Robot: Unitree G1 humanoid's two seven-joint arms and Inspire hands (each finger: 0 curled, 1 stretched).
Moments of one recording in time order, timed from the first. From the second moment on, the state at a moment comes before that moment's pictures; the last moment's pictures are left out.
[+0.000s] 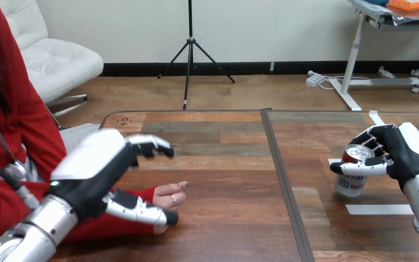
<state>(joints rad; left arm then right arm) 0.05 0.51 0.04 -0.12 0.52 -0.32 -0.35 -0.62 -0.53 0.08 1.29 -0.33 -0.46 -0.15</state>
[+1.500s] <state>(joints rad) 0.02 0.58 -0.03 -0.16 0.63 -0.14 -0.43 -0.62 -0.53 0.08 1.29 -0.33 -0.44 -0.15</state>
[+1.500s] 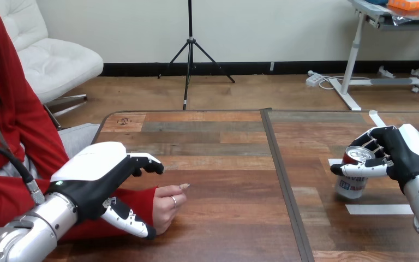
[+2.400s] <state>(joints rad) 0.02 0.58 -0.04 -0.12 0.70 -0.12 -0.35 -0.62 -0.53 0.08 1.29 -0.33 -0.44 -0.14</state>
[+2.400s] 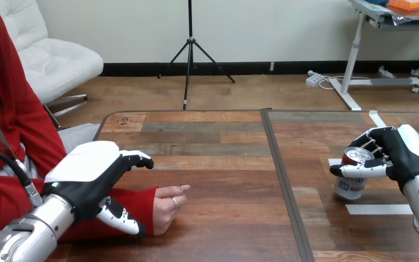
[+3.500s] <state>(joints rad) -0.01 0.61 -0.08 -0.10 0.70 -0.03 -0.49 -0.62 -0.53 0.08 1.29 -0.33 -0.44 -0.13</state>
